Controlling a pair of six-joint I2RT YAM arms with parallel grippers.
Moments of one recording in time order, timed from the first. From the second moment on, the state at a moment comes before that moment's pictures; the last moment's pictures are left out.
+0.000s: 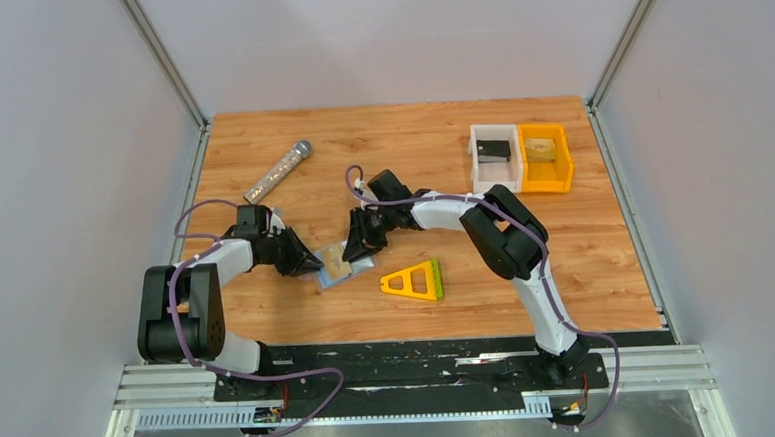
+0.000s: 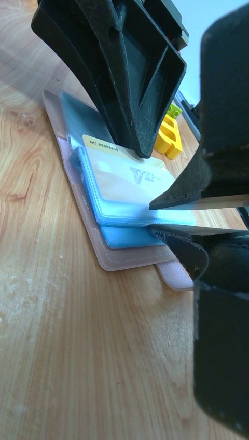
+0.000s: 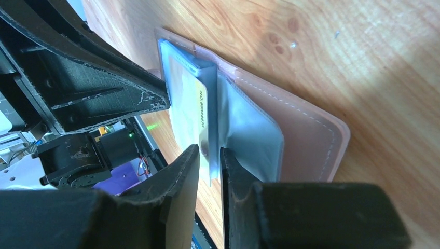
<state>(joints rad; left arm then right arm) -0.01 1.47 0.62 -0.27 0.53 -0.60 0.74 2.24 1.49 -0.11 -0.72 0.72</state>
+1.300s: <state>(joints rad) -0.01 1.33 0.71 -0.42 0.55 -0.55 0.58 2.01 1.37 -0.21 -0.83 0.51</state>
